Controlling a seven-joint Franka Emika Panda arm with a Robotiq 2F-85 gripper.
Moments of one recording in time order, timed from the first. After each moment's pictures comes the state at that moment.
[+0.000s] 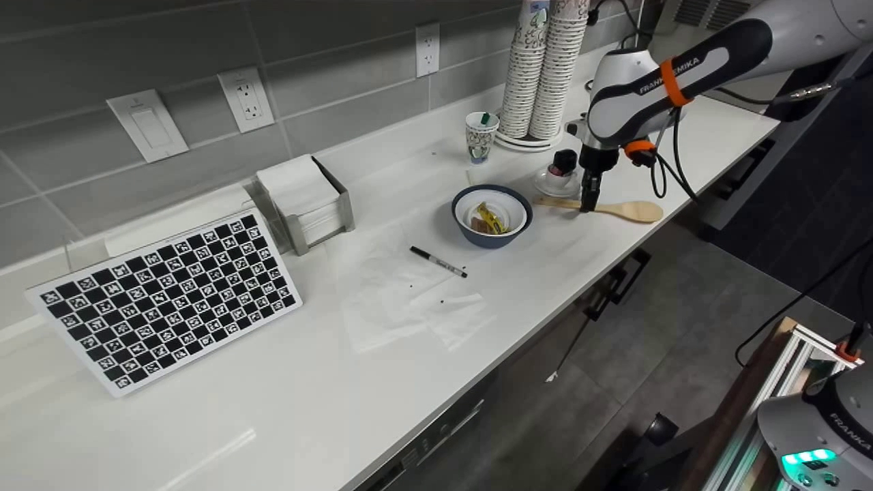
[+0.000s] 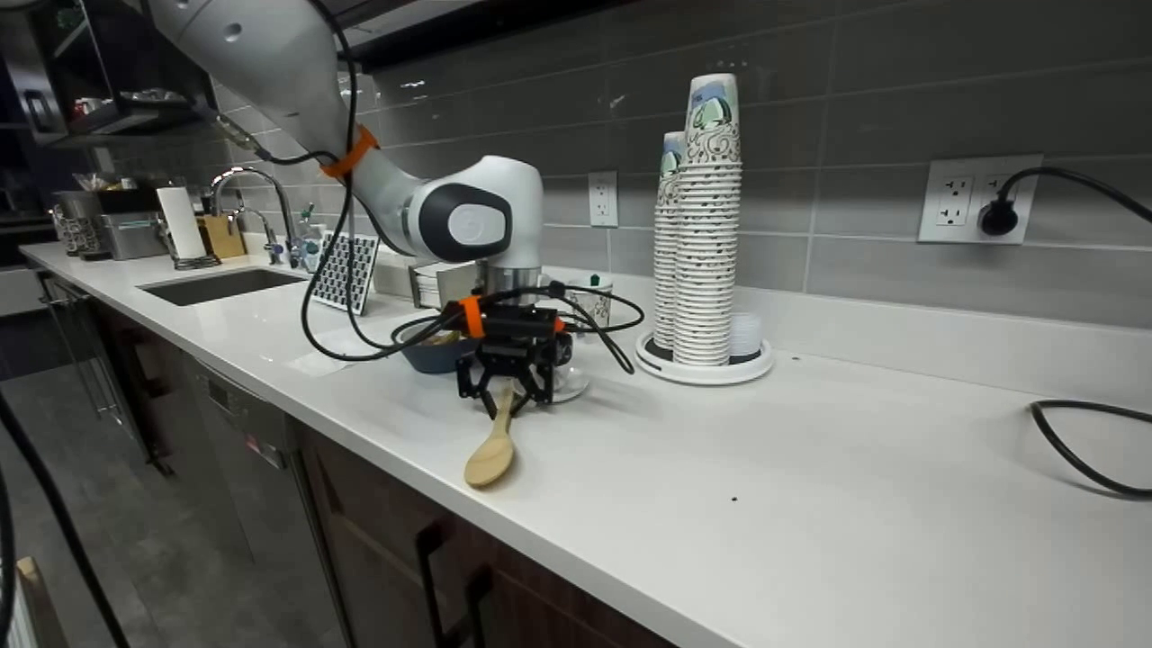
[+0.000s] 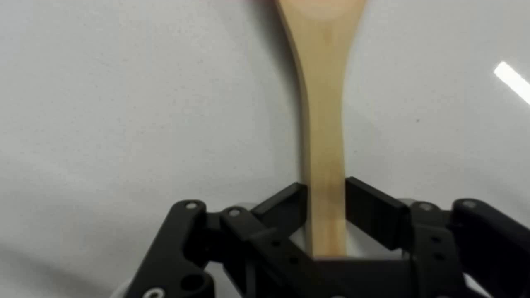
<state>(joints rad) -0.21 0.39 -0.03 -2.03 -0.02 2.29 -0.79</state>
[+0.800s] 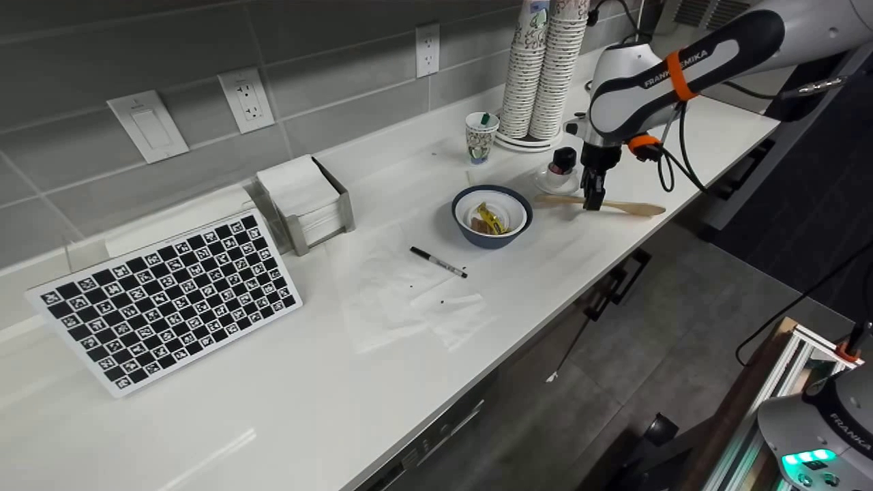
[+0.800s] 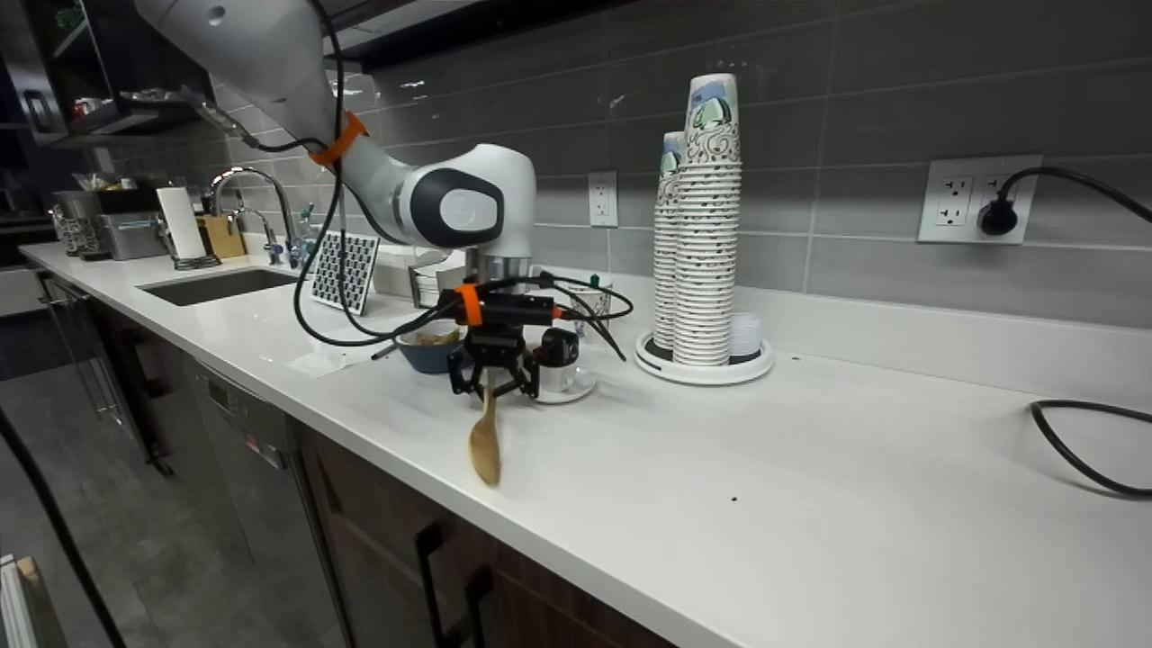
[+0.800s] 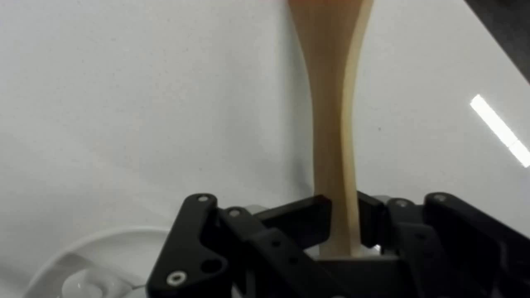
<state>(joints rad) -0.20 0.35 -0.01 -2.04 -0.02 2.24 -0.90</state>
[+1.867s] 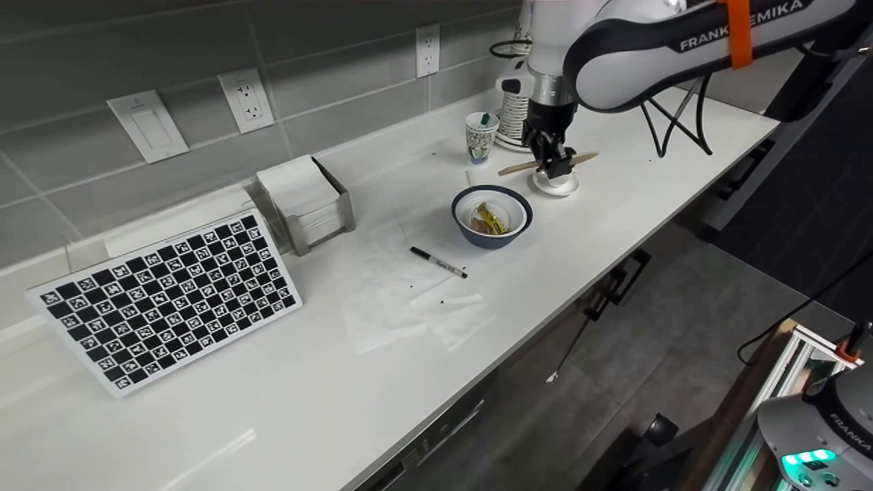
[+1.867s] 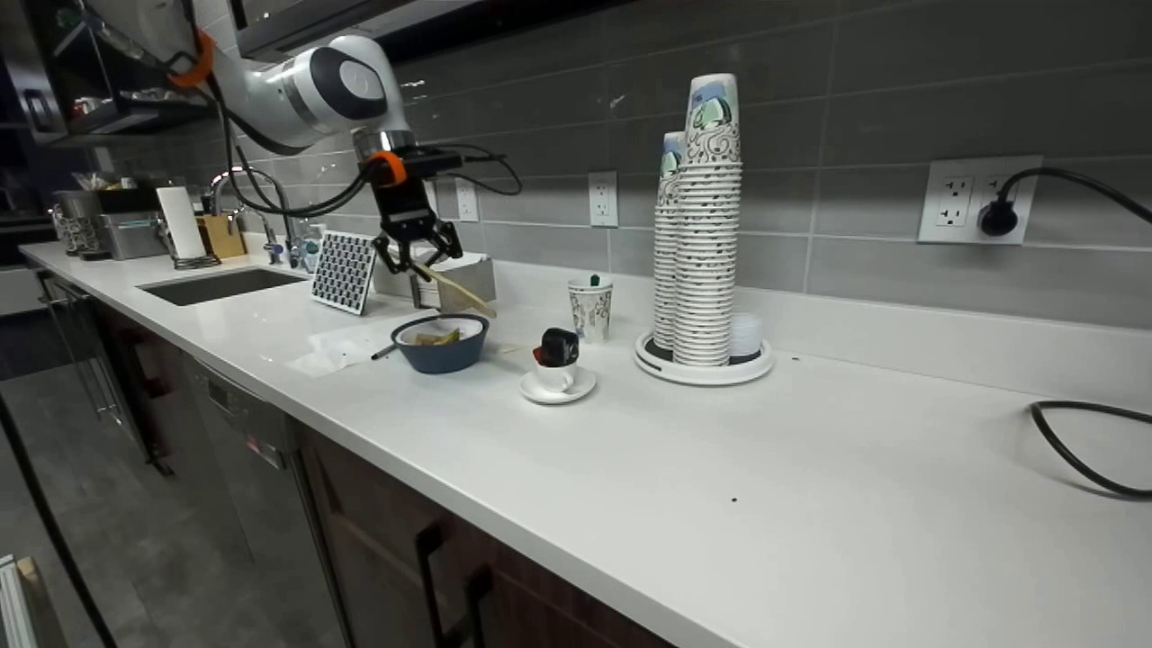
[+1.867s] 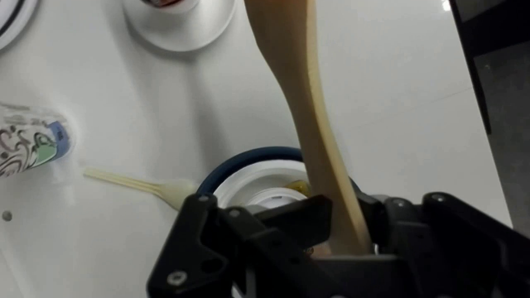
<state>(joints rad) 0.09 0.14 0.10 -1.95 -0.30 2.07 -0.86</state>
